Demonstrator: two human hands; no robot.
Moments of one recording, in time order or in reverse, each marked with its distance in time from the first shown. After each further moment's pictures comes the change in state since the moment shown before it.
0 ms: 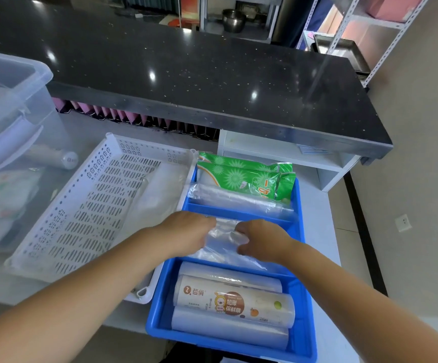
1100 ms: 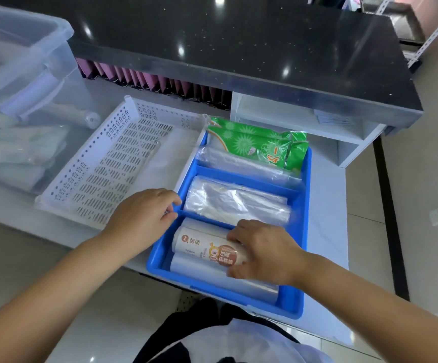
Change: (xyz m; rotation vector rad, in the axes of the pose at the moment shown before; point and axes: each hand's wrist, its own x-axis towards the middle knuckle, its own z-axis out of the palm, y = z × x) left_hand -0.102 0.023 0.022 -0.208 0.423 -0.368; right_hand -0.079 -0.004 0.035 -0.028 0.102 -0.407
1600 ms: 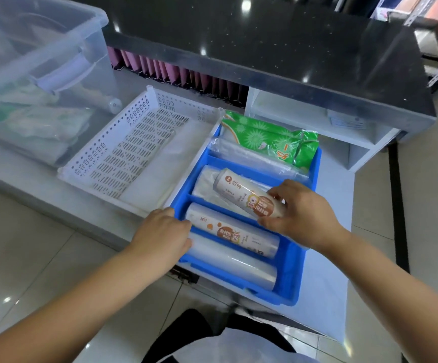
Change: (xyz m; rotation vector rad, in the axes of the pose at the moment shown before) left_hand -0.051 0.042 0.028 0.305 -0.184 -0.055; right_hand -0.012 0.036 -0.034 0.078 0.320 0.208
